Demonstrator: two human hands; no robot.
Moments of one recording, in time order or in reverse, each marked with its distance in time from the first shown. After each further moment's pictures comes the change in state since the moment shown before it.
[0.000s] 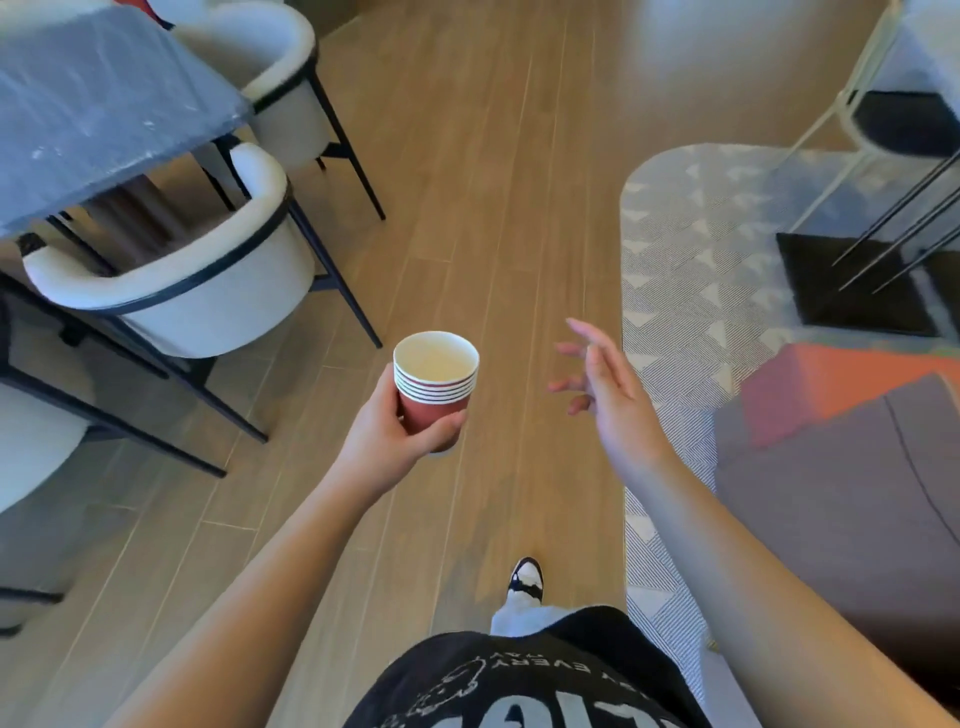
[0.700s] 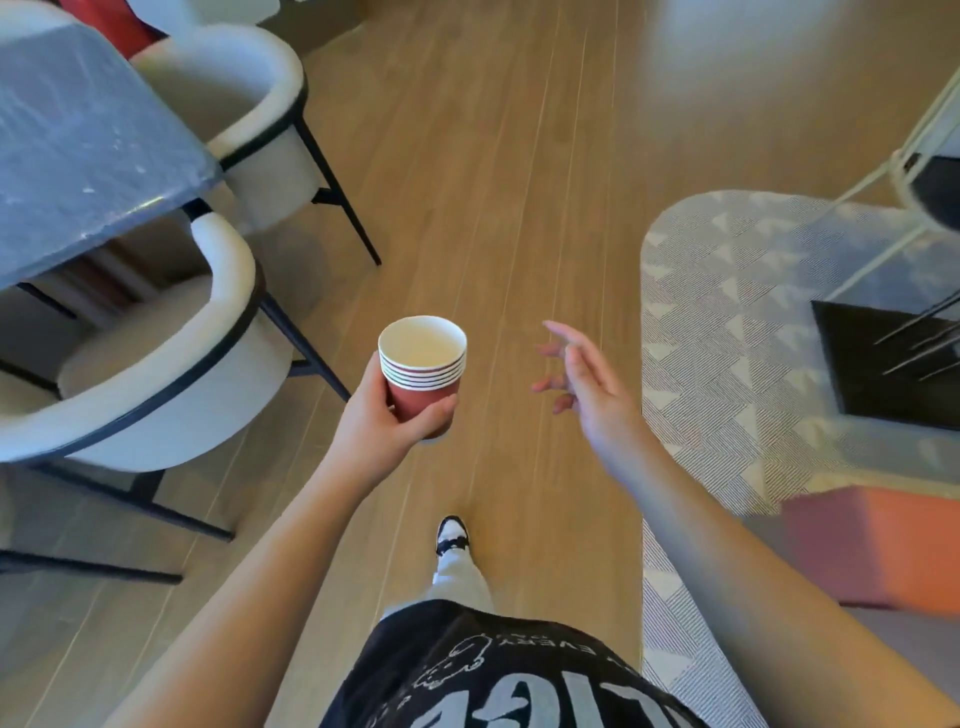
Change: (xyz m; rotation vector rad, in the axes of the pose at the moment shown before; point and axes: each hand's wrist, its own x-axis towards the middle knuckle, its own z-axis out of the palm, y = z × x) left_hand 0.351 0.015 -0.036 -0.061 0.054 -0.004; right_hand 0.356 -0.019 0.042 -0.040 -0.118 0.046
